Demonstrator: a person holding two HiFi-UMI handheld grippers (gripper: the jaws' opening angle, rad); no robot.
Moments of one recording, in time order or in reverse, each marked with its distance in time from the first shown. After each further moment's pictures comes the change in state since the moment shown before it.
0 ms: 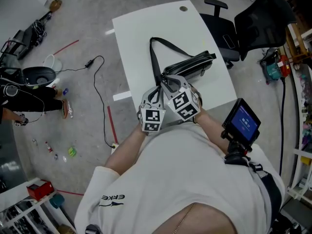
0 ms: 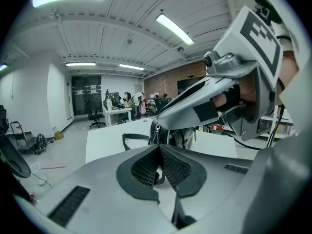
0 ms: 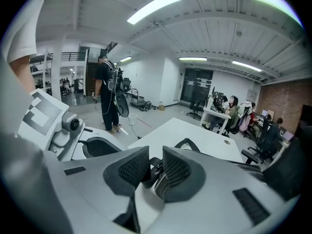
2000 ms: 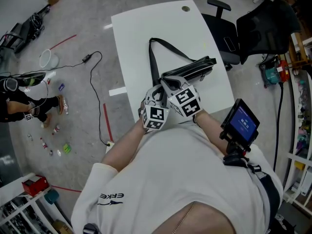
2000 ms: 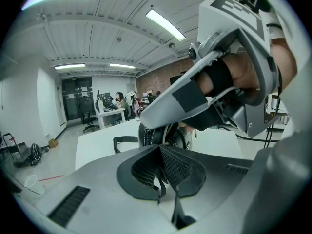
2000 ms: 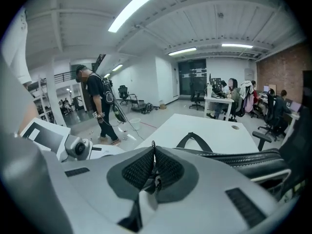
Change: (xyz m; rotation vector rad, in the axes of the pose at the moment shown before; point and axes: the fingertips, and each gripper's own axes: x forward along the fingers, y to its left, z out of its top) left arm 0.073 -0.021 0.019 0.079 0.036 -0.059; right arm 0.017 -0.056 -0.007 0.226 0.014 0.102
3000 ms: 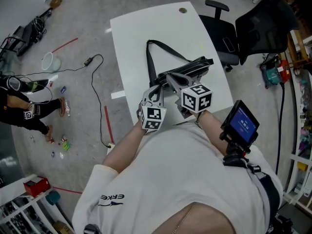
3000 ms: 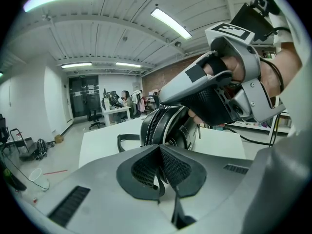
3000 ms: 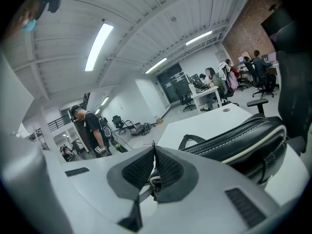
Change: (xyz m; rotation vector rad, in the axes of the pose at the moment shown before) left arm 0.002 0.012 -0.008 -0.049 0.019 0.061; right arm -0.019 -0.038 0.010 0.405 -0.206 0.065
